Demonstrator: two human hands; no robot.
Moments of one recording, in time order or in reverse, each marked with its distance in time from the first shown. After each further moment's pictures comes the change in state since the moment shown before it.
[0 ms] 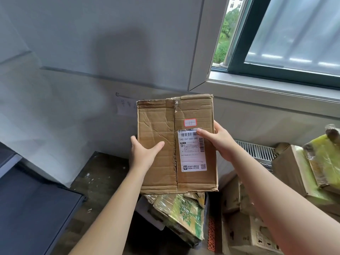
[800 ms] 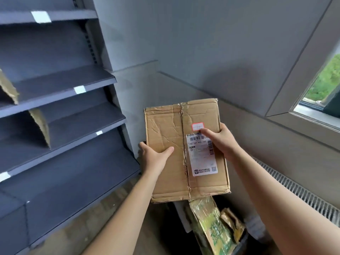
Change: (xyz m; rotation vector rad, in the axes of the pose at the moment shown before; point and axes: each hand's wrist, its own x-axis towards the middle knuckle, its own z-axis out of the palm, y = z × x) left_hand -0.140 -0.032 -0.110 -0.177 0.568 -0.210; right_hand -0.045 -0.069 0.139 -0.151 -0.351 -0.179
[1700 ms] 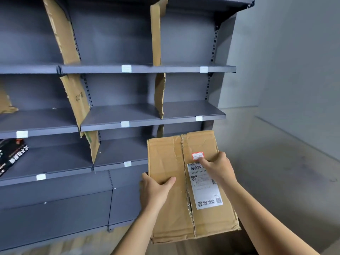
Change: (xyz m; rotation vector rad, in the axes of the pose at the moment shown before) left_hand -0.020 -0.129 -0.357 0.003 0.453 -0.192; right_hand -0.152 -0.141 0.360 -0.458 -0.179 -0.232
